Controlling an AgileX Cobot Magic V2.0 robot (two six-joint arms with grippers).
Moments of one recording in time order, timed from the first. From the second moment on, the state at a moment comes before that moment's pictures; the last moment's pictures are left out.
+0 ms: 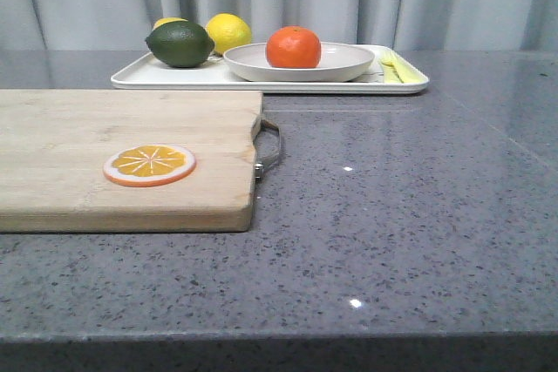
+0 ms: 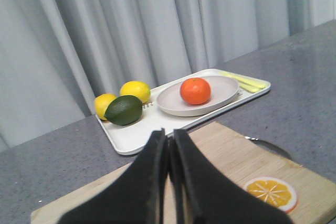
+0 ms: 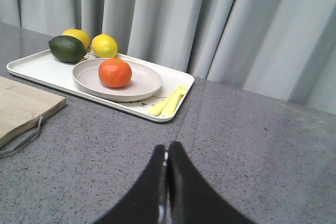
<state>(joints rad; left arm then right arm) -0.37 0.22 -0.35 -0.59 0.21 0.76 0.07 0.15 -0.40 0.48 0.38 -0.57</state>
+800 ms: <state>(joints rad) -0.08 0.00 0.00 0.10 0.12 -0.05 0.07 0.15 -0.40 0.48 0.38 -0.58</state>
